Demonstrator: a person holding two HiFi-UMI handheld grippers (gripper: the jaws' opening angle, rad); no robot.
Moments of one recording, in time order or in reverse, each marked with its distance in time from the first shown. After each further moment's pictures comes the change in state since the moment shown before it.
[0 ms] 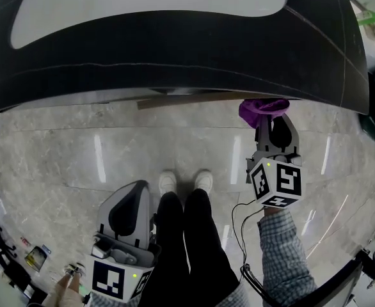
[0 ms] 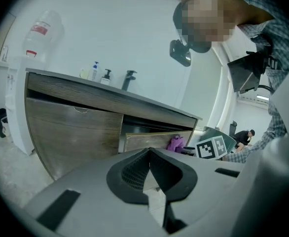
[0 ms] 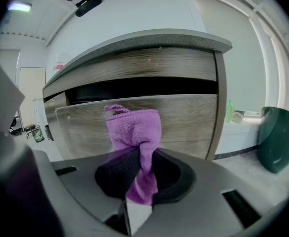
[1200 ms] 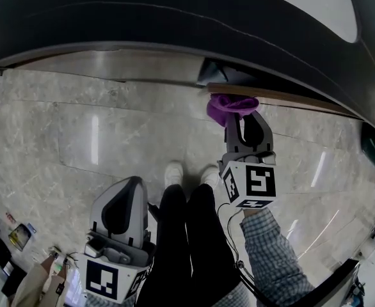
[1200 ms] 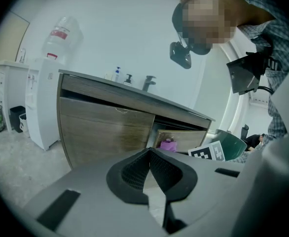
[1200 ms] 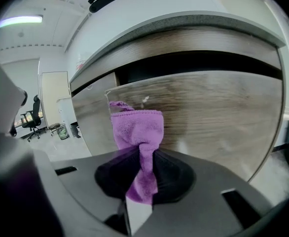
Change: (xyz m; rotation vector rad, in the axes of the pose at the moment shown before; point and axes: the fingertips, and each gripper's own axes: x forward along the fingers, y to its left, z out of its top) left arm -0.067 0.090 -0.015 -0.055 -0.038 0.125; right arm 0.024 0.192 -0.024 -0.042 0.031 0.254
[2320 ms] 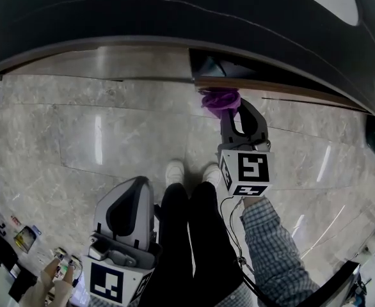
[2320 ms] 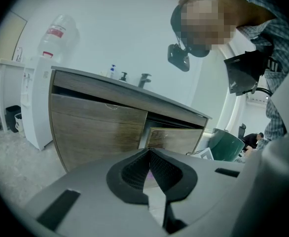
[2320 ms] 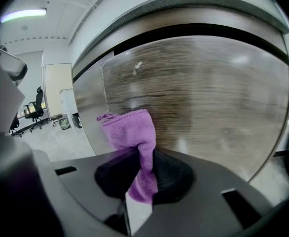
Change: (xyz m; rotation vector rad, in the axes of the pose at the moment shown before) left arm 0.018 -0.023 -0.017 -0.010 0.031 -0.020; right arm 0.020 -0.016 -0.042 -0.067 0.068 0.021
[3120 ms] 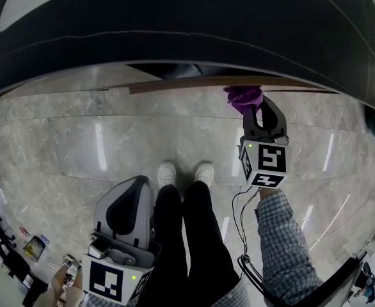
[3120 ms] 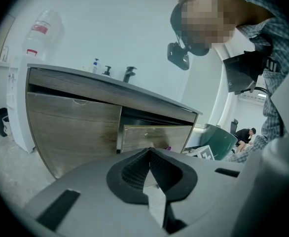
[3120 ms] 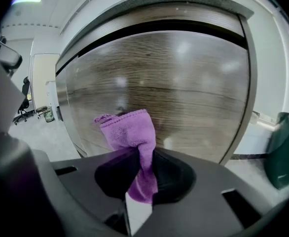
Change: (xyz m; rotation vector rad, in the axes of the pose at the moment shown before) left arm 0.041 -0.077 0.004 0.048 0.029 -0.086; right arm -0.046 -0.142 -0.025 -0.019 0.033 -0.165
